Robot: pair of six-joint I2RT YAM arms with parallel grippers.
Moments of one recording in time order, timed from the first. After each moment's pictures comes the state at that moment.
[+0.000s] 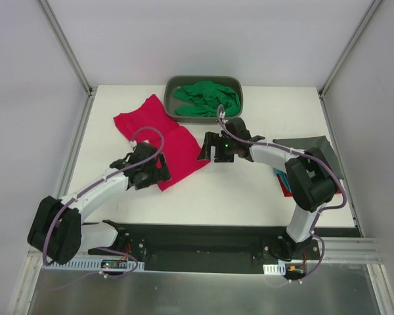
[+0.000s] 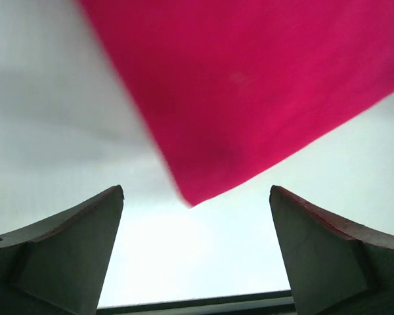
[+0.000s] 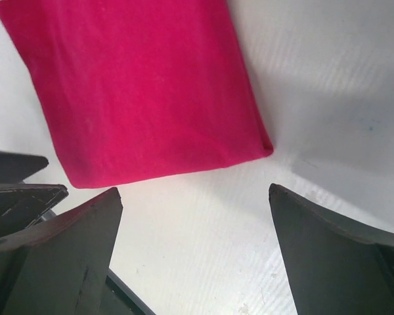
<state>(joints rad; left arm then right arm) -0.47 1.26 0.74 -0.49 -0.06 -0.72 0.57 1.79 1.11 -0.13 -0.38 0.56</state>
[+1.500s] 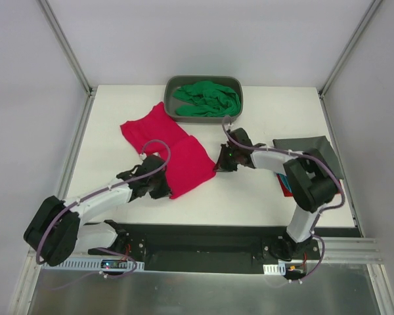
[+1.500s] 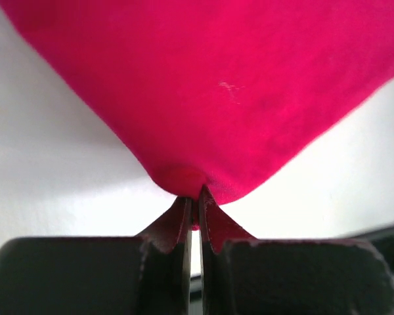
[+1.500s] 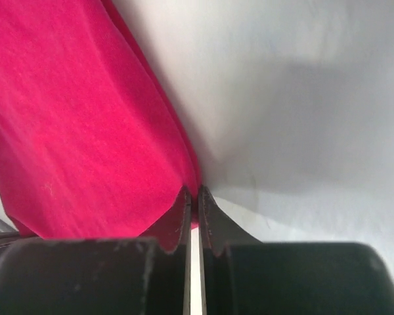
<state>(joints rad) -0.59 1.22 0.55 -0.37 0.02 -0.91 0.56 1.84 1.04 -0.15 -0.25 0.69</state>
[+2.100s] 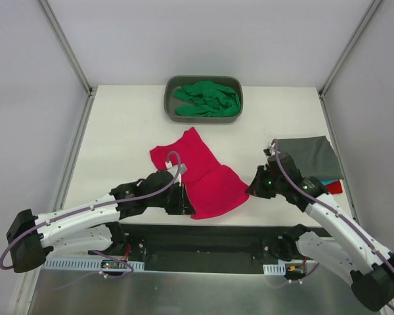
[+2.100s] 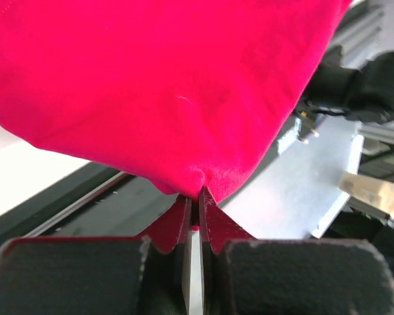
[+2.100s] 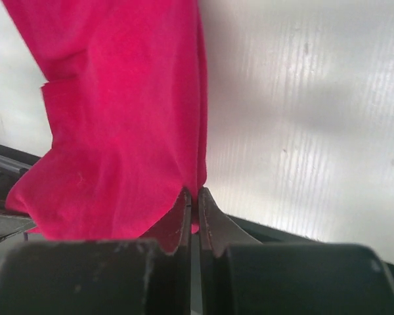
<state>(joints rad) -1.00 0.95 0.58 -0.38 0.18 -1.00 0.56 0.90 0.68 -0.68 -0.13 0.66</state>
